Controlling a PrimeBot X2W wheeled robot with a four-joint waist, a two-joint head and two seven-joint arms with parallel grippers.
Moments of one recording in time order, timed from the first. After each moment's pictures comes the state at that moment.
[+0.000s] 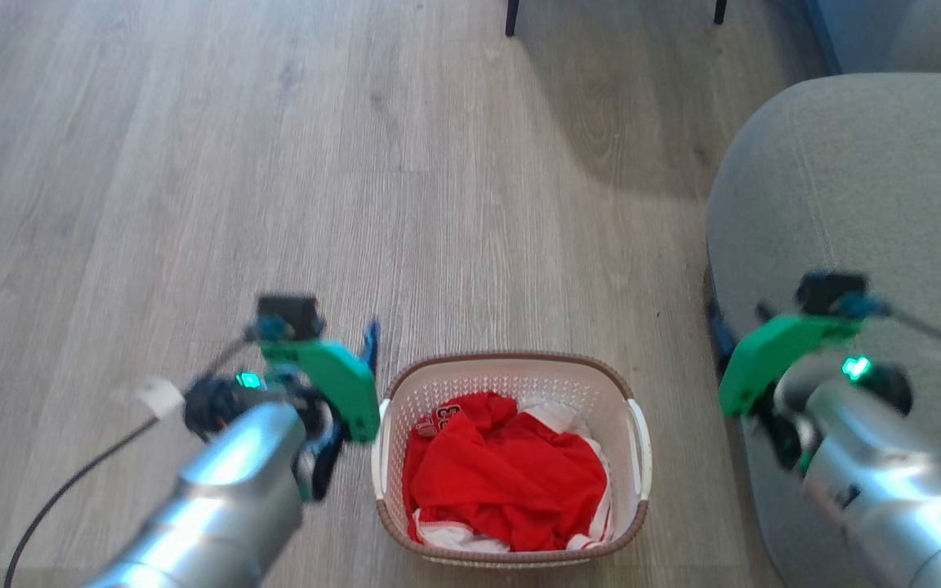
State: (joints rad) left arm -0.68 0.08 -1.07 1.05 -1.05 0.05 -0.25; right arm -0.69 -0.21 0.83 1.10 1.05 0.12 -0.25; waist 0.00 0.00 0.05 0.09
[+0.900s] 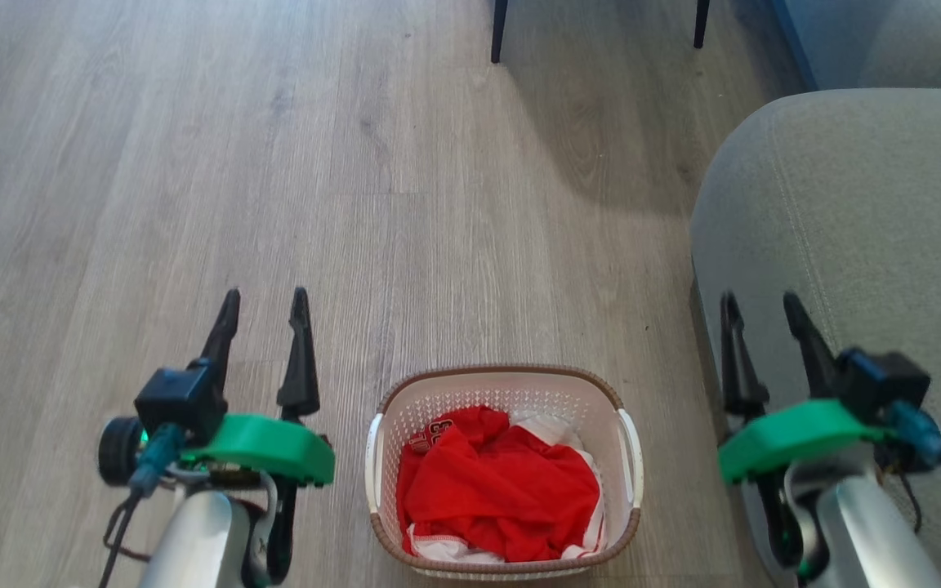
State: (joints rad) left arm -0.12 0.05 -0.22 0.16 -0.26 0.04 -0.26; right arm -0.14 -0.06 0.11 0.22 0.32 0.12 -0.25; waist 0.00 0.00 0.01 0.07
